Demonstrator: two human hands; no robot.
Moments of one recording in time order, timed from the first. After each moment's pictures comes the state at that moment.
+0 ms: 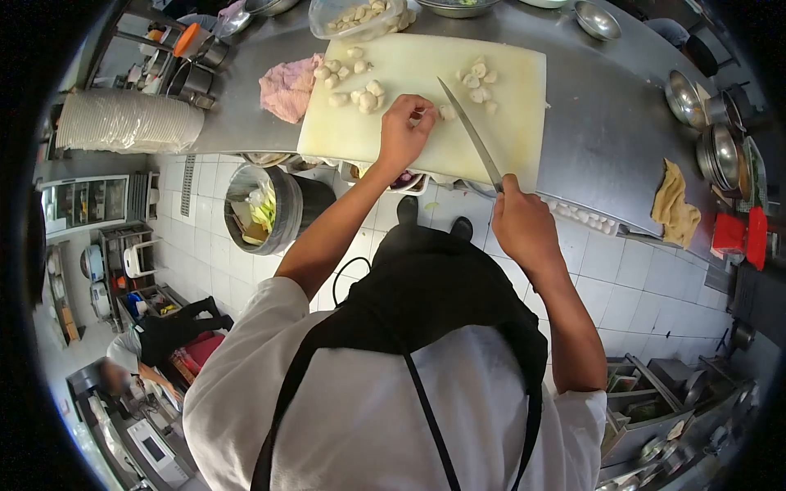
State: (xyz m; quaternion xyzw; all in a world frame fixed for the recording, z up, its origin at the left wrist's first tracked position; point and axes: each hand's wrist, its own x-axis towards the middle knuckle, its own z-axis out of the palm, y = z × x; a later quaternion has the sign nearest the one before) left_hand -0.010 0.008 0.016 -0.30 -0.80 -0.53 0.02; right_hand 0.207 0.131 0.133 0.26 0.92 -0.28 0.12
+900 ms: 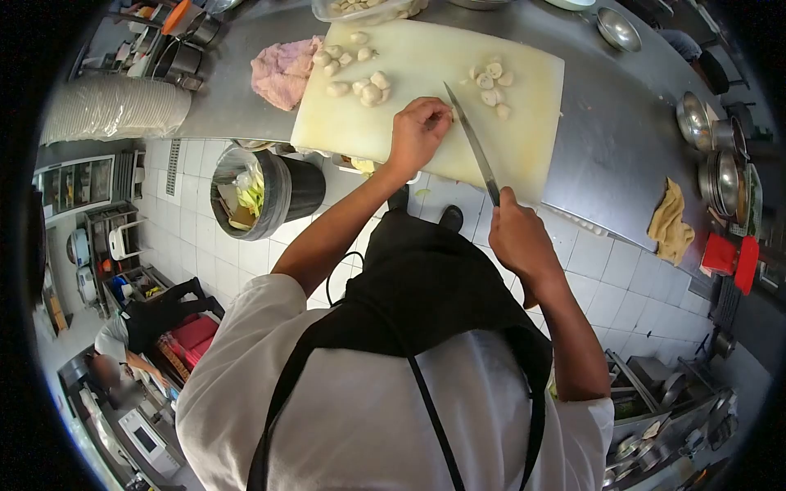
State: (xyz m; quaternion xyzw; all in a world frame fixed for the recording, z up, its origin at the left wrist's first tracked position) left_hand -0.012 0.017 -0.006 -0.31 -0.75 -0.58 0.03; right_hand 0.182 0.130 0.126 0.25 0.89 -0.31 0.23
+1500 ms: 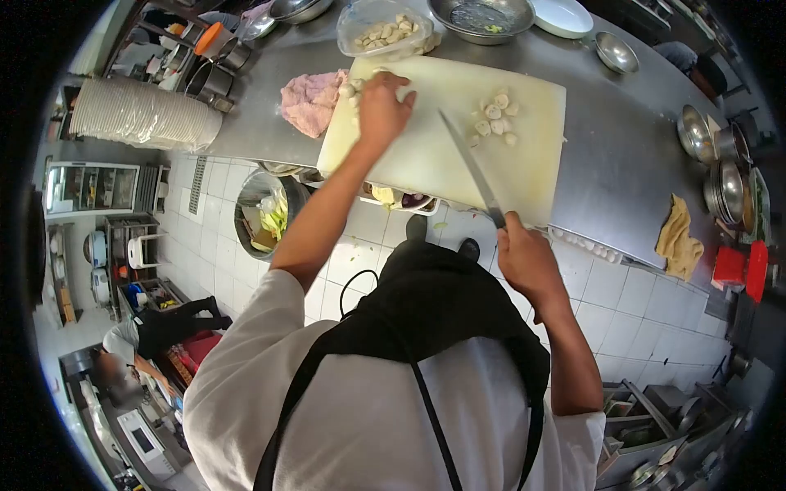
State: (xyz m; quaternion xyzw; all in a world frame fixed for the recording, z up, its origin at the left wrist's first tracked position) left_hand -0.103 -0.012 0.060 -0.32 -0.88 -0.31 0.17; right_hand 0.202 0.129 0.126 0.21 0.90 -0.35 0.14
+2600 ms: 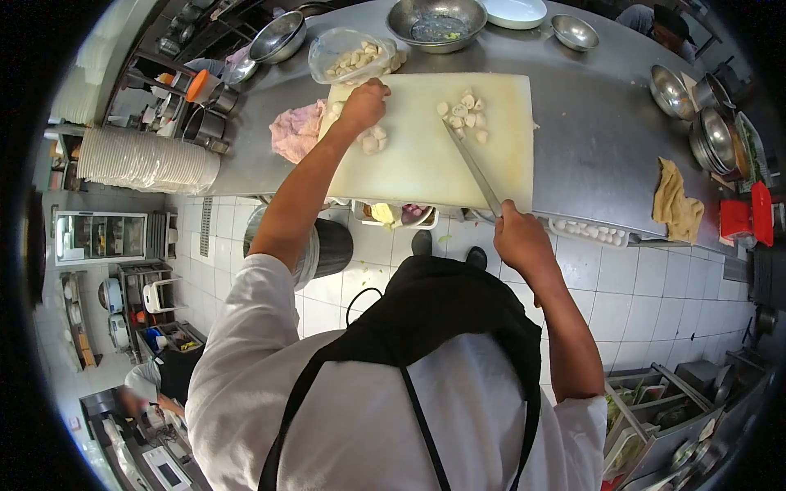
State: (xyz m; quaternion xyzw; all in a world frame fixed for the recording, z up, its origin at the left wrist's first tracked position) left_hand -0.187 0.015 0.045 -0.45 -0.89 -0.07 0.00; right_hand 0.210 0.143 0.102 0.29 0.89 -0.32 0.14
